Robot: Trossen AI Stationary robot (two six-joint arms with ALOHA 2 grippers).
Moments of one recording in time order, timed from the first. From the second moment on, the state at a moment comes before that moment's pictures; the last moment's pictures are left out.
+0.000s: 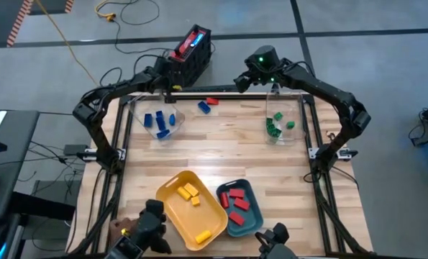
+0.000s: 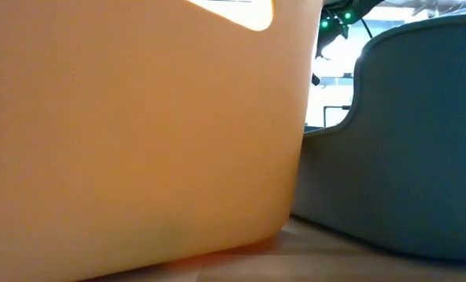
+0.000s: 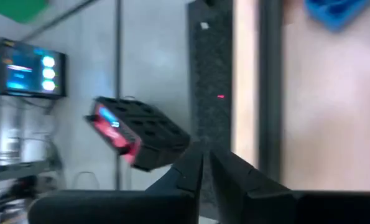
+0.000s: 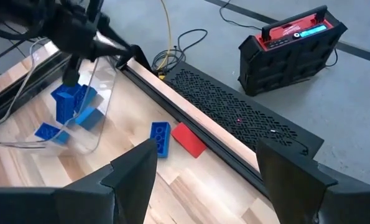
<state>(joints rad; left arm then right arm) 0.96 1.75 1.25 -0.26 -0.06 1.08 -0.71 1.62 1.50 -0.50 -0.08 0.18</state>
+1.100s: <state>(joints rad) 0.76 1.94 1.77 -0.72 0.16 0.24 -0.69 1.79 1.50 -0.32 -0.18 0.09</state>
